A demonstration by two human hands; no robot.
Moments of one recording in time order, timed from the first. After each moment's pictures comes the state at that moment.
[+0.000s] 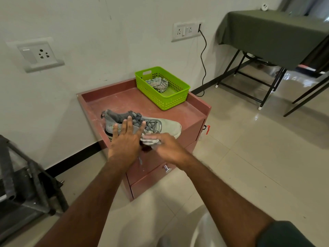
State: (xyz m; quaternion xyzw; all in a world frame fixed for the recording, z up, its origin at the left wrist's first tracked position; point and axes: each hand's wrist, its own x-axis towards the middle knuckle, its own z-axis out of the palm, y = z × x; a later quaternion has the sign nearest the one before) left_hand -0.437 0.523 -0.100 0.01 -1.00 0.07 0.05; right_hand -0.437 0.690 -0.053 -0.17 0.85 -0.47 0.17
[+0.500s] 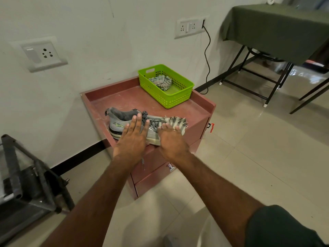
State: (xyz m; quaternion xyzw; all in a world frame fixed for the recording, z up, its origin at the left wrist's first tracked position) left_hand -0.441 0.522 -0.108 -0.03 -1.00 0.06 0.06; right_hand -0.462 0.678 -0.075 -0.24 0.97 -0.09 0.02
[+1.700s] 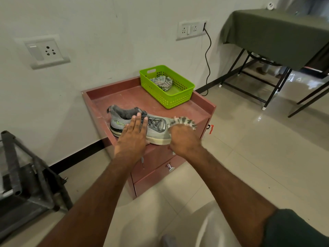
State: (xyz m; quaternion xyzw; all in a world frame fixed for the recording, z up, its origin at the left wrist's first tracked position) left_hand -0.442 0.523 -0.102 -0.01 -1.00 0.05 0.05; right_hand -0.453 0.699 -0.043 -0.20 0.98 -0.03 0.01
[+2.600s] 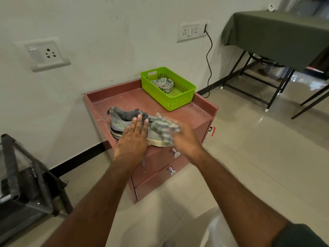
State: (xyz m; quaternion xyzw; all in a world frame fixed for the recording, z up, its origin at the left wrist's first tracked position) left_hand -0.443 0.522 -0.101 -0.01 -1.00 0.06 0.05; right_hand -0.458 0.698 -0.051 -0.07 0.74 -0.66 0.10
